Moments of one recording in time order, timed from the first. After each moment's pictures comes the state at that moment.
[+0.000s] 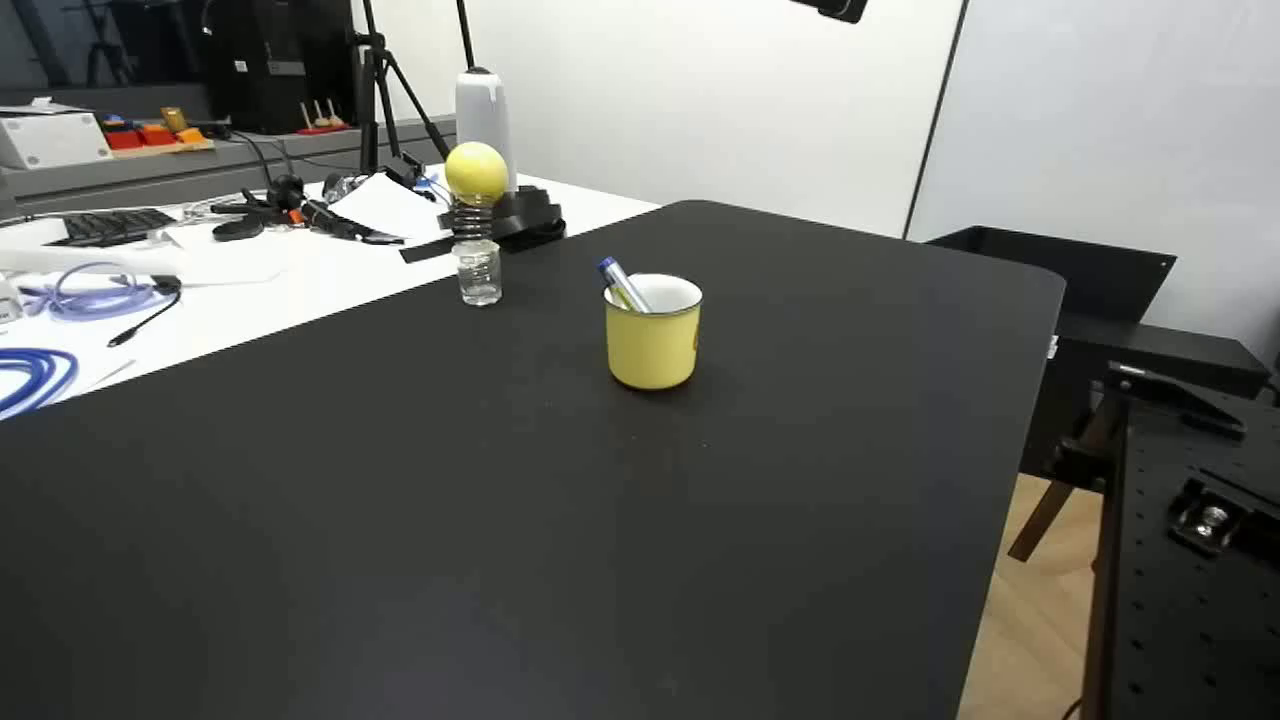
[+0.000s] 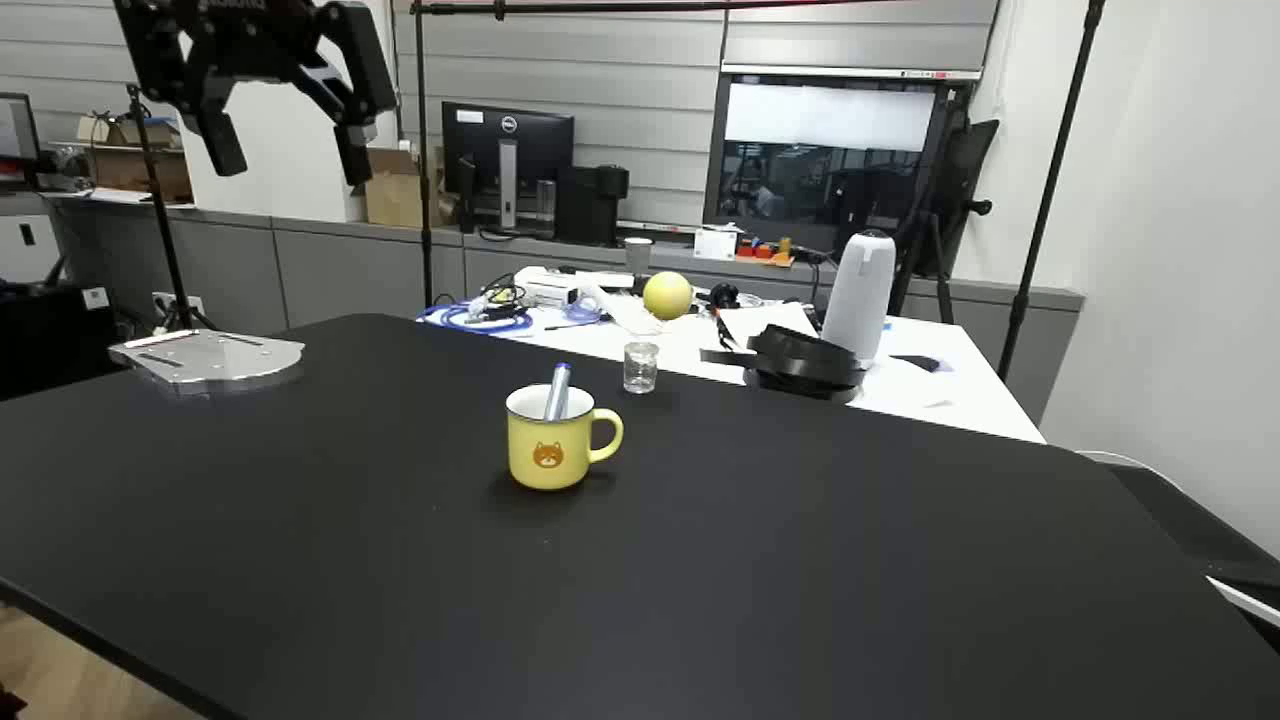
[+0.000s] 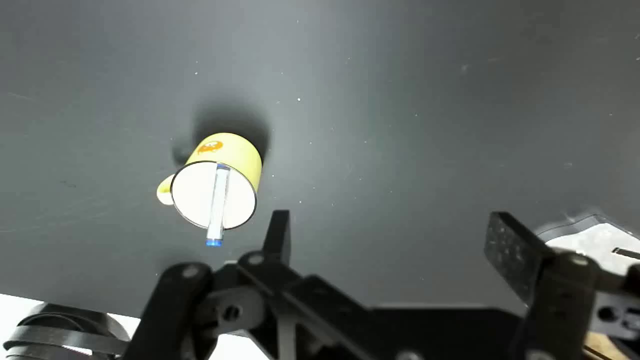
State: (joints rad) arm 0.14 -0.72 0.01 -2.81 0.06 2.34 -0.18
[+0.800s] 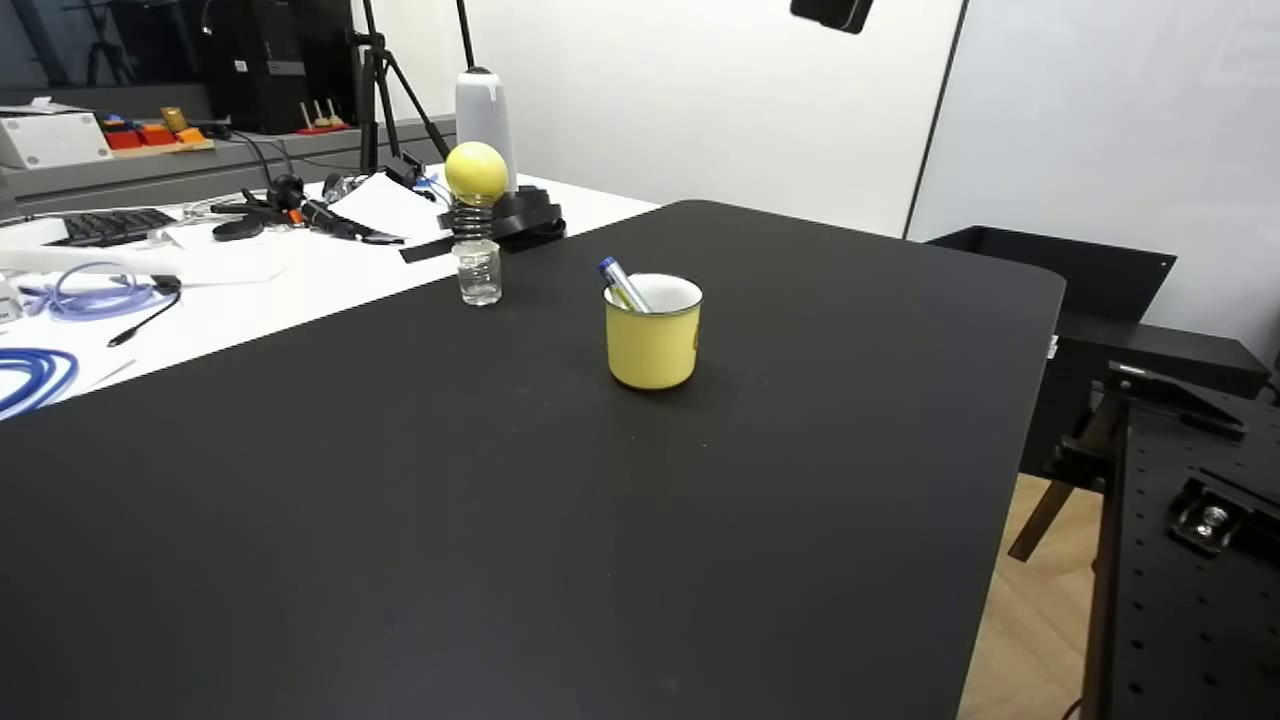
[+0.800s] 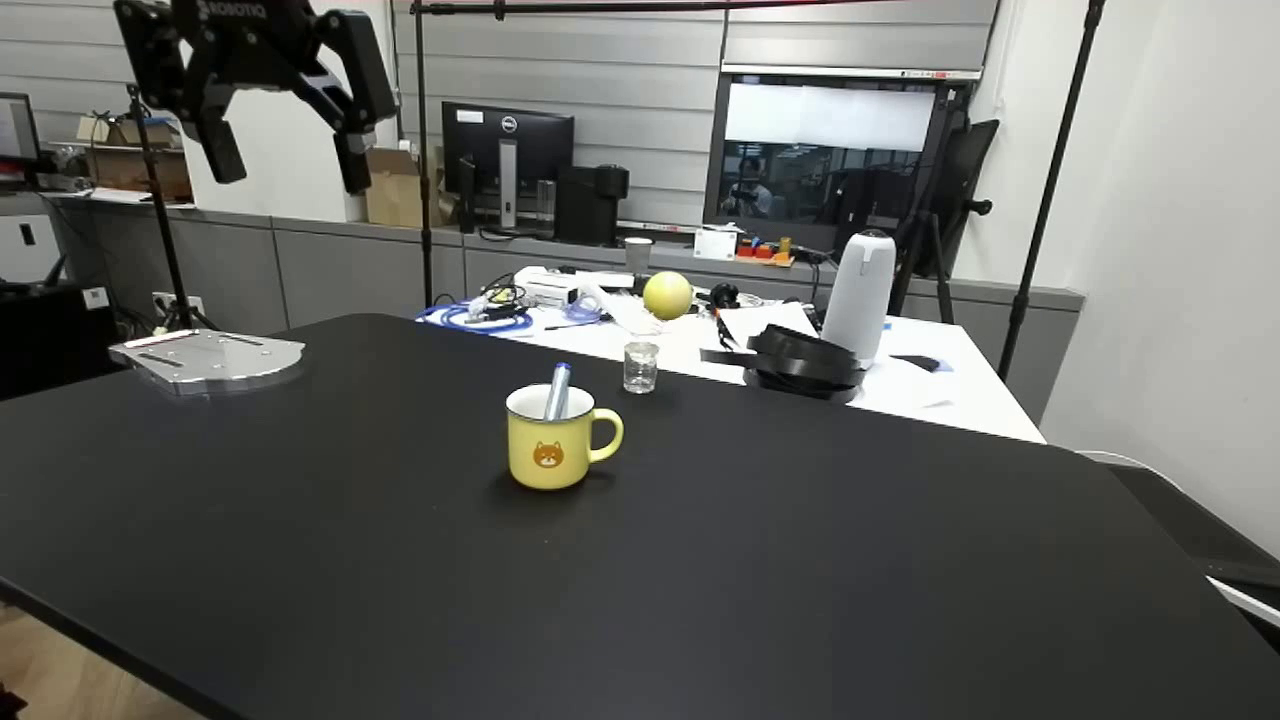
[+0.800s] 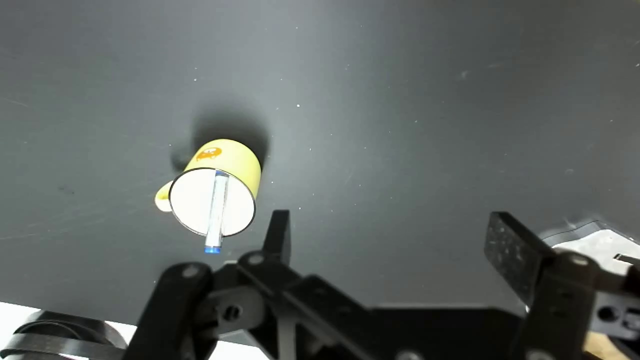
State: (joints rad) arm 0.14 -0.71 0.02 -2.82 0.06 2.34 -0.18
